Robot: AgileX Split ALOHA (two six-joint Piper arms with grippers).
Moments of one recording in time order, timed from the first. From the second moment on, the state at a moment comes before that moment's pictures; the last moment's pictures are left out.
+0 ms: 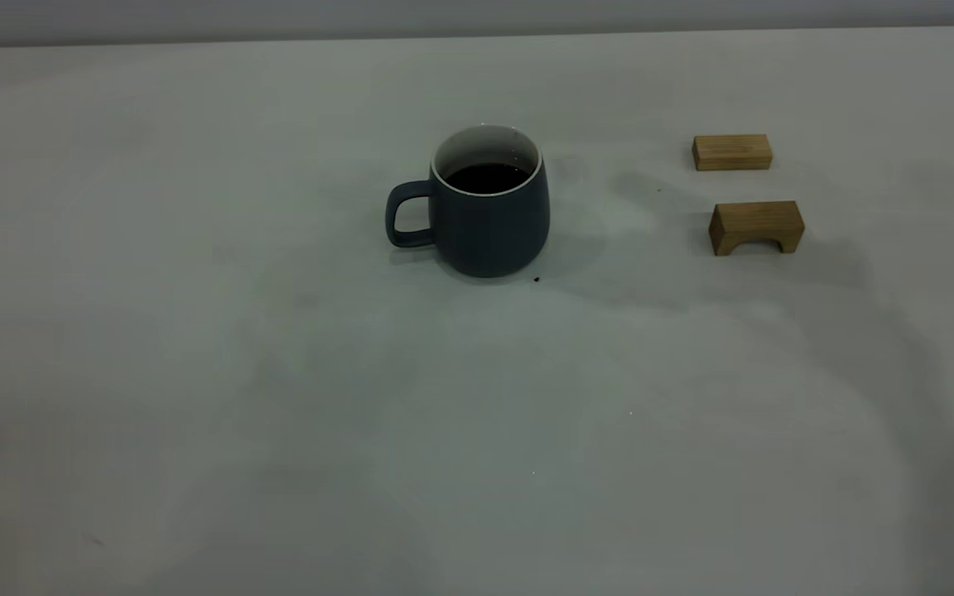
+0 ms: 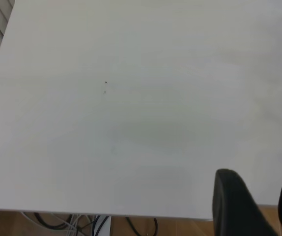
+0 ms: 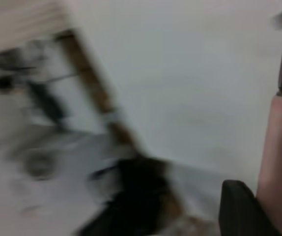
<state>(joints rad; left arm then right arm) 0.02 -0.02 -0.49 0.06 1.14 -0.03 0.24 1.97 -1.34 1.24 0.92 -0.08</state>
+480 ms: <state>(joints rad) 0.02 -0.02 -0.49 0.06 1.14 -0.03 0.34 2.09 -1.34 1.72 0.88 0.45</state>
